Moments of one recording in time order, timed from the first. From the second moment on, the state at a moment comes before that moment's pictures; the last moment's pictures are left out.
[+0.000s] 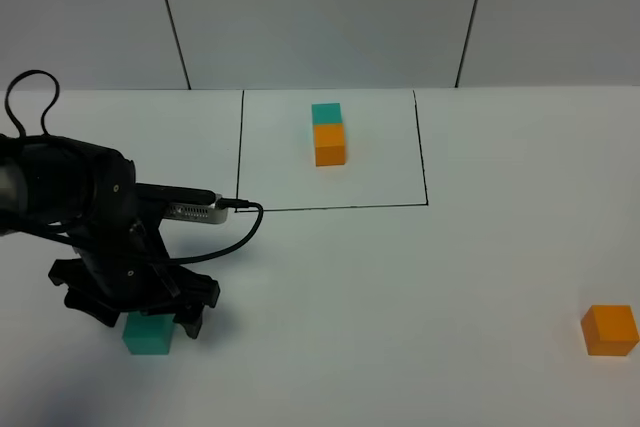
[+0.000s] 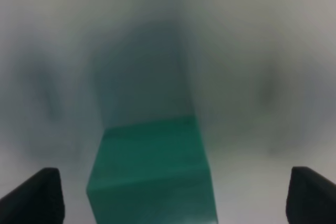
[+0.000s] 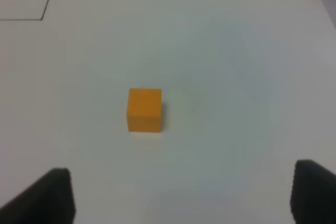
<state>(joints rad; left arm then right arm) -0.35 1.89 -1.05 0.00 0.72 -0.17 0.01 0.01 -0.50 -0.05 1.07 0.01</state>
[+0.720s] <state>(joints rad) -0.35 1.93 -1.09 0.01 0.77 -0.26 0.01 0.01 -0.50 -0.05 1.07 0.01</state>
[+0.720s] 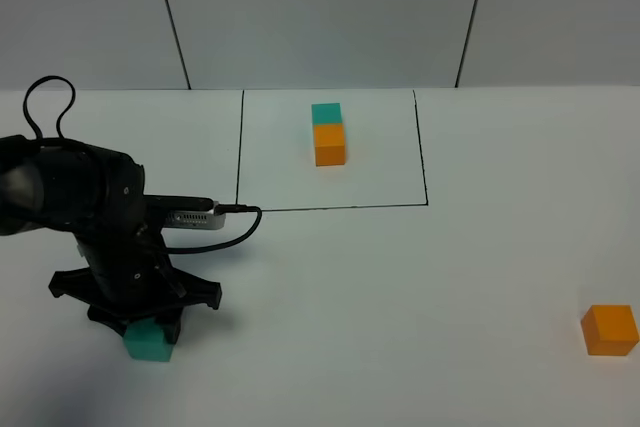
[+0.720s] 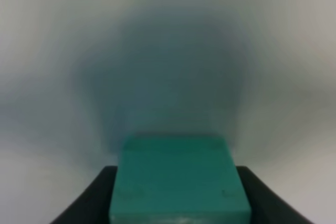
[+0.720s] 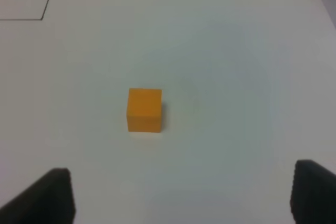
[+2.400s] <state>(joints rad) -0.60 2.52 -2.18 0.03 1.19 0.96 0.01 0.01 -0.50 -0.05 1.07 0.01</state>
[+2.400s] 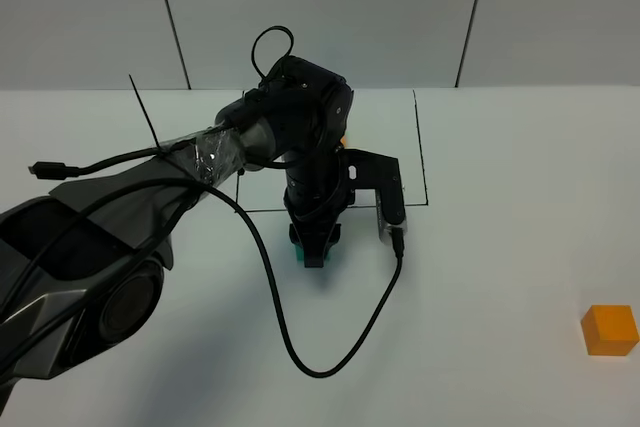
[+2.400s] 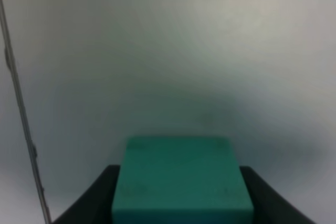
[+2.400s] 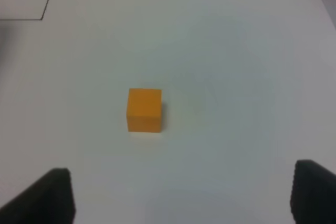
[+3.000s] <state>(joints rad) -0.60 2.52 -2.18 0.00 1.19 0.99 0.01 0.01 -0.50 -0.05 1.07 0.01</state>
